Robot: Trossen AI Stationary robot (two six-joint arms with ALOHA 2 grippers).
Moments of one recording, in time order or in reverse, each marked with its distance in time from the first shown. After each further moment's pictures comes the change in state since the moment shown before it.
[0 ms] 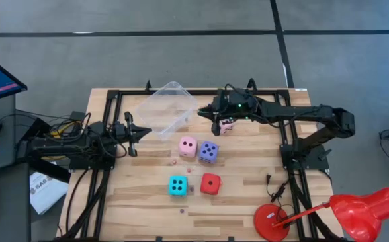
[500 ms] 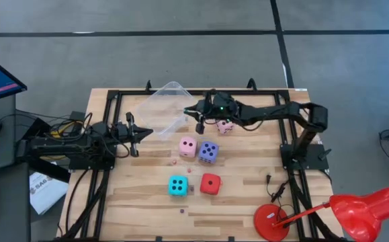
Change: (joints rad) left arm 0.000 0.045 0.000 0.000 0.000 0.000; right arm -0.057 0.306 -0.004 0.395 0.002 -0.075
